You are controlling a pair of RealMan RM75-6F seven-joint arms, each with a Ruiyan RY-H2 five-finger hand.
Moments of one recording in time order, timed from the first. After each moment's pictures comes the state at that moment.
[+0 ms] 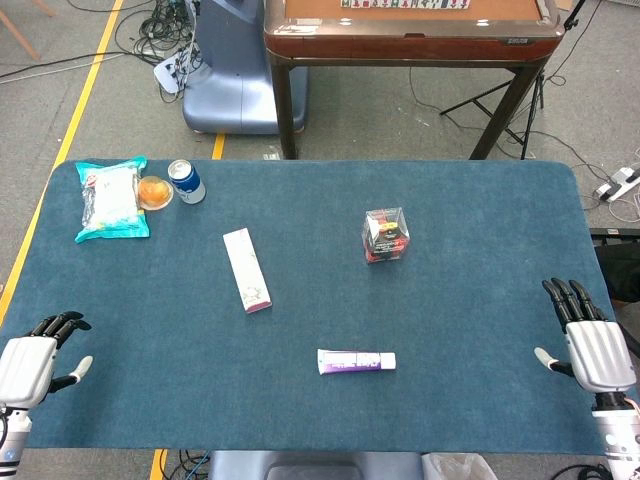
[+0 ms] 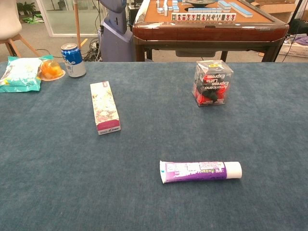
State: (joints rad) left arm -0.12 -1.15 -0.03 -1.57 1.52 1.45 0.04; right arm 0.09 -1.13 0.05 -1.57 -1.49 1.45 -0.09
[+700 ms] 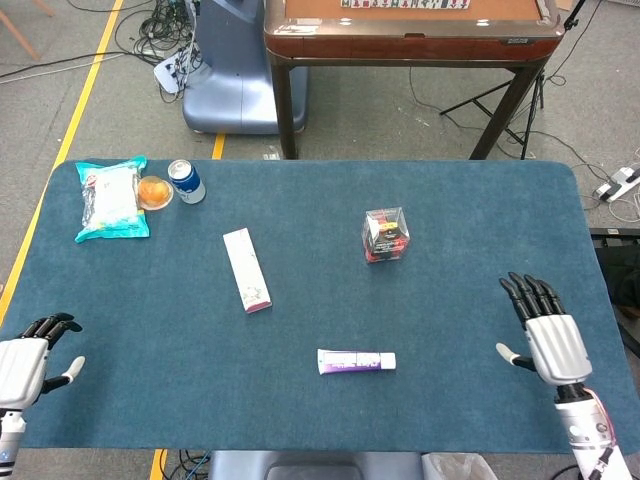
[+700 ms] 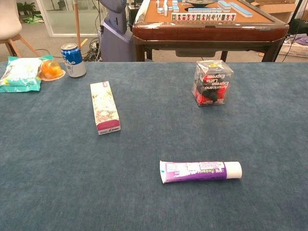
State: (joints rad) left arm -0.10 -1.16 -0.04 -1.53 1.48 1.47 0.03; right arm 0.15 -1.24 0.05 -1.56 -1.58 1.43 -0.08
